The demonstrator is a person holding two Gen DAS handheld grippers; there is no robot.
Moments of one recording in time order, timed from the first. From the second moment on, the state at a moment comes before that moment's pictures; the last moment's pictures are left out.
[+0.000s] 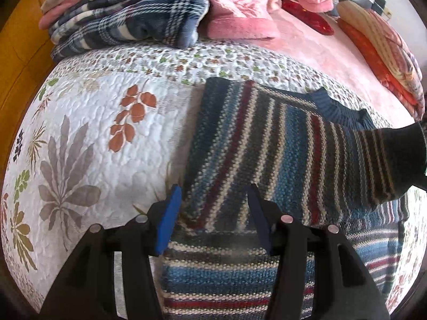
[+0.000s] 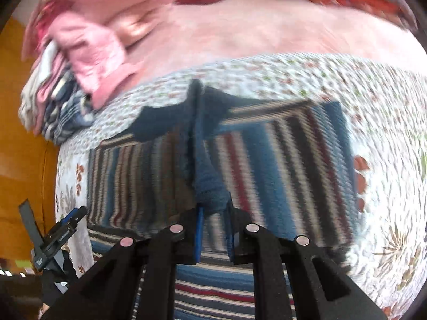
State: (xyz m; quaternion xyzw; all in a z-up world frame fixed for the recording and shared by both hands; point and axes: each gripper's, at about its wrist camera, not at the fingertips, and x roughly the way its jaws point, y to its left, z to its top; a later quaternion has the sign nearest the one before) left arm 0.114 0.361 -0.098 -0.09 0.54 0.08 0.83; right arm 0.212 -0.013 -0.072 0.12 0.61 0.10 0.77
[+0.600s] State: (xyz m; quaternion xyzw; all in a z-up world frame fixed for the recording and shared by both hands) left arm 0.113 0.333 -0.107 -0.07 0.54 0.02 0.84; right arm 0.221 -0.075 -0.131 0.23 0.63 0.13 0.73
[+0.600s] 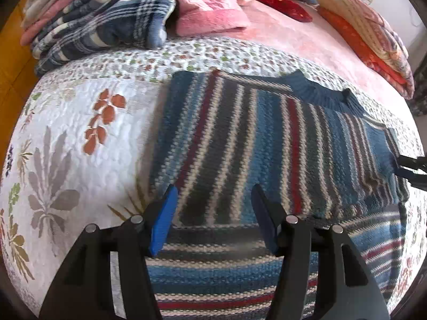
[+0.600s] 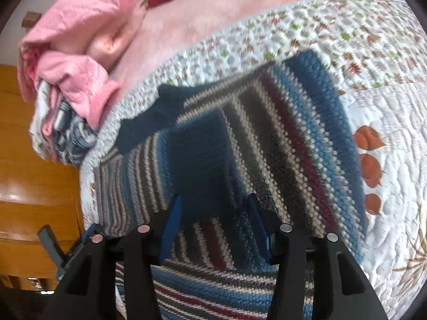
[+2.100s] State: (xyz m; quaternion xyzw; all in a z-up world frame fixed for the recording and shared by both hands) left arm -0.148 0.367 -0.078 -0.15 0.62 0.03 0.77; right arm -0.076 -0.129 -0.061 0.13 0.64 0.12 0.75
